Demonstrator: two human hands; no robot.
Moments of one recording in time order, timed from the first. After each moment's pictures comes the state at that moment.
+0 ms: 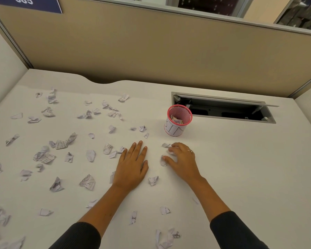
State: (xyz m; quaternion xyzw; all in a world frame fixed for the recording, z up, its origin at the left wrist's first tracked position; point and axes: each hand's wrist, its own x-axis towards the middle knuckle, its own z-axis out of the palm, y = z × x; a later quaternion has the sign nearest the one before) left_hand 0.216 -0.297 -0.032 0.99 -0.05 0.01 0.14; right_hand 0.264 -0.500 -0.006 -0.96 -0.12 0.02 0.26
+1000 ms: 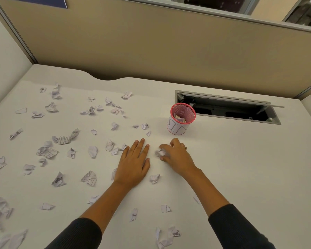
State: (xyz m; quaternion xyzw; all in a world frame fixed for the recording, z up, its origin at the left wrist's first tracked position) left_hand 0.216 -0.297 -0.033 0.99 -0.05 0.01 0.15; right_hand 0.272 -0.473 0.018 -0.96 -0.14 0.17 0.17
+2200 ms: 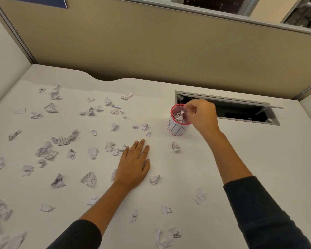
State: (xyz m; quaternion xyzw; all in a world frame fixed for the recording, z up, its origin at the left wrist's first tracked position) left_hand 0.216 -0.296 -0.037 0.99 -0.05 0.01 0.14; right_hand 0.355 -0.488 0.124 -0.97 -0.03 -0.05 0.25
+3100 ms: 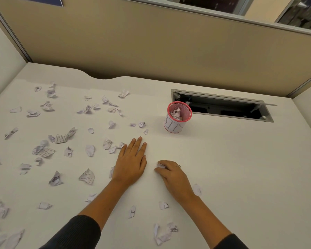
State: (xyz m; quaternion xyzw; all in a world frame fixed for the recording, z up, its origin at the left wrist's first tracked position) left_hand 0.216 -0.298 -0.032 0.99 -0.05 0.02 0.14; right_hand 0.196 -0.485 -0.004 -0.95 -0.20 0.04 0.23
